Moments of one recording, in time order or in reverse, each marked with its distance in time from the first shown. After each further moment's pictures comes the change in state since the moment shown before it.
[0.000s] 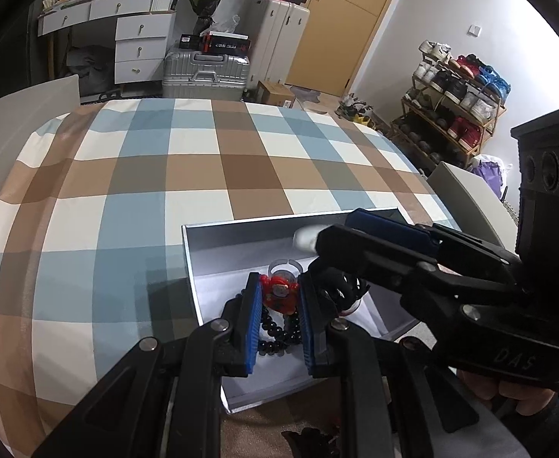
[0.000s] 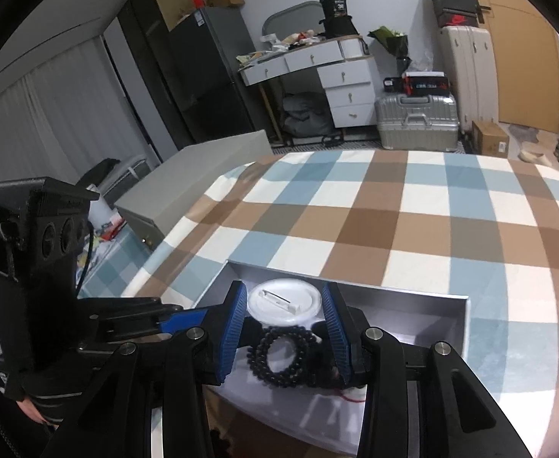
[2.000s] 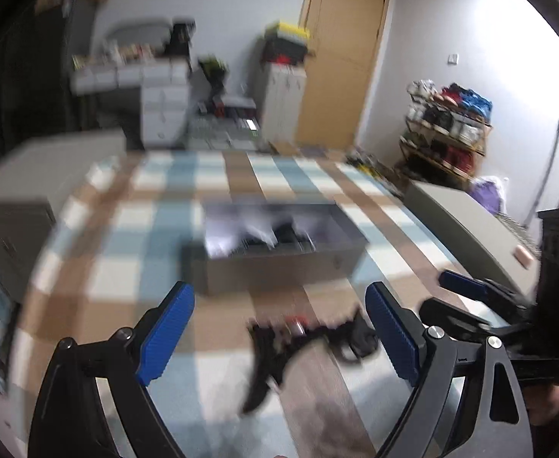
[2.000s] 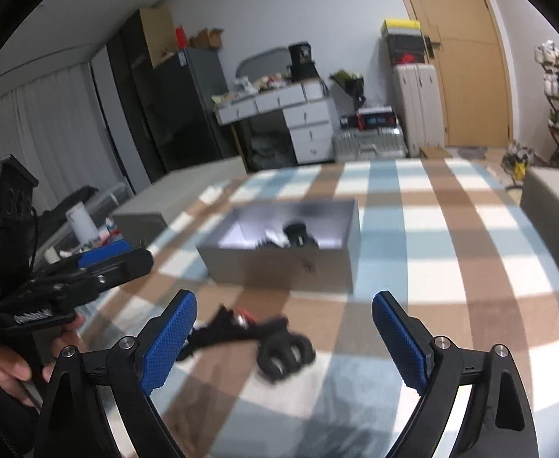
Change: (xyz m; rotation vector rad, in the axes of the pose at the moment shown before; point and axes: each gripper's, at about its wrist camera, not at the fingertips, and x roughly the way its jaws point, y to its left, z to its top) left arm -0.071 -0.040 -0.082 0.032 -0.219 0.071; right arm -0.131 0.015 -0.124 0.022 -0.143 -0.159
